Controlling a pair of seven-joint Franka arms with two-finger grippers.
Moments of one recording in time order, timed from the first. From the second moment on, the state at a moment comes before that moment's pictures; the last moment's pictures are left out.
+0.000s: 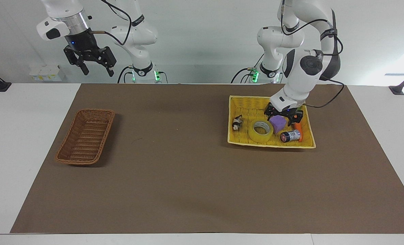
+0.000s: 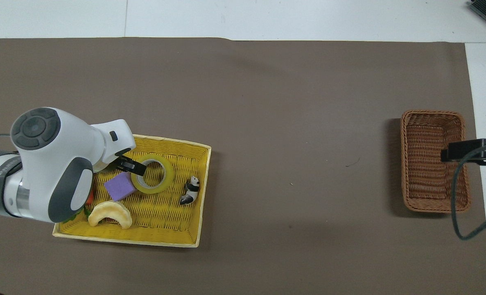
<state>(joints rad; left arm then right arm) -0.18 0.04 -0.10 -2.12 0.00 2.12 0.14 0.06 -0.18 -0.06 -1.68 0.03 1.55 0.15</state>
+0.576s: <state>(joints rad) -0.19 0.10 -0.10 -2.16 0.00 2.21 0.14 0.06 -0.18 -0.06 -1.68 0.03 1.55 0.15</state>
